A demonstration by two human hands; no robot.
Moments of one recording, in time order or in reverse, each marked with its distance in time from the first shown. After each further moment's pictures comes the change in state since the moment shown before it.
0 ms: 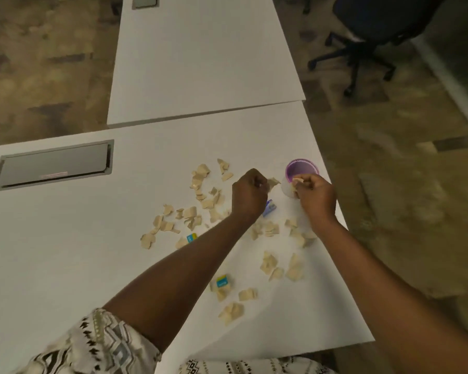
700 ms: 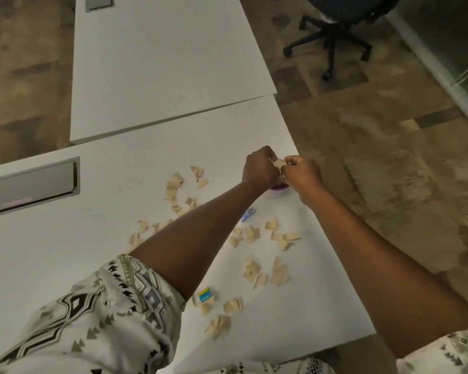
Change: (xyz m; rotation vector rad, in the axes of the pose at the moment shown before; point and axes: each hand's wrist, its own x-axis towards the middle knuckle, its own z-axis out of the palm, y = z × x) left_hand 0.074 0.057 0.083 0.238 -0.221 0.059; right_hand 0.079 -0.007 -0.015 0.046 -0.141 0.196
